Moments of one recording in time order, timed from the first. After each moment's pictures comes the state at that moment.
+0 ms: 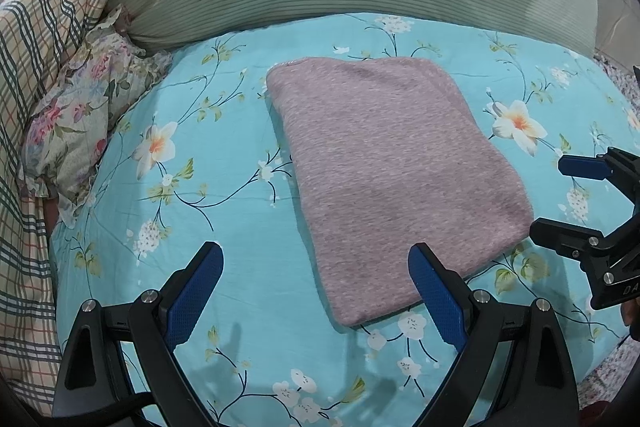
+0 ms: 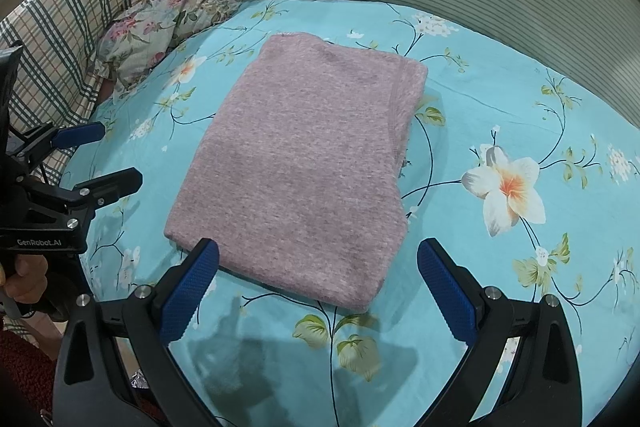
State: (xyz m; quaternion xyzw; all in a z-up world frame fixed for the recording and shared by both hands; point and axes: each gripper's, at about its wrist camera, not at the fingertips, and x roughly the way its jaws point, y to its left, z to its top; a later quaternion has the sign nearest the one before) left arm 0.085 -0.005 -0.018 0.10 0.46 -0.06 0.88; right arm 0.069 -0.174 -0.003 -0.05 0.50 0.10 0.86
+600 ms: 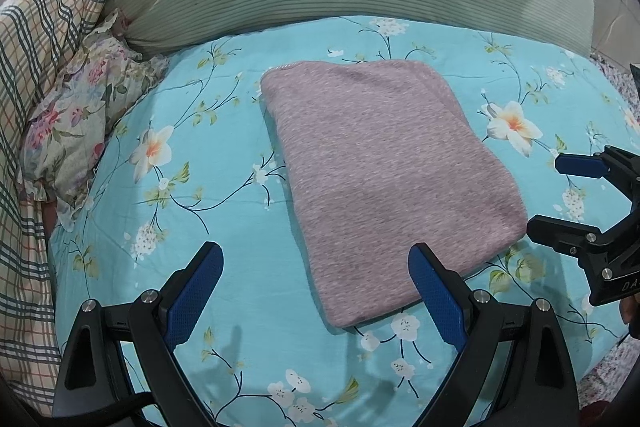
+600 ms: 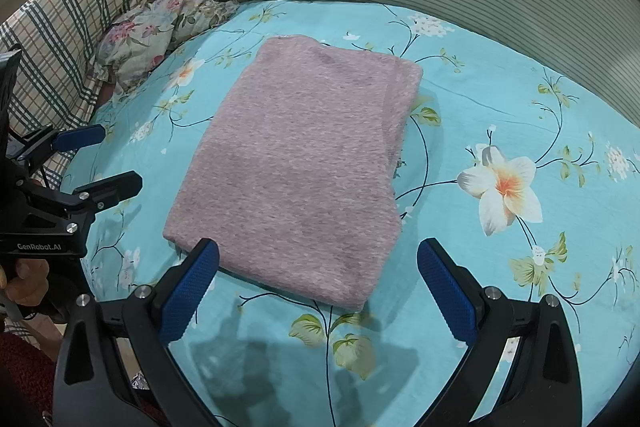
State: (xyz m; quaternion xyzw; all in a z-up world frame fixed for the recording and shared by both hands) left arm 0.083 -0.011 -0.016 0.10 0.45 -0.07 0.88; right arm 0.071 -0.179 0.001 -0.04 0.49 0.10 0.86
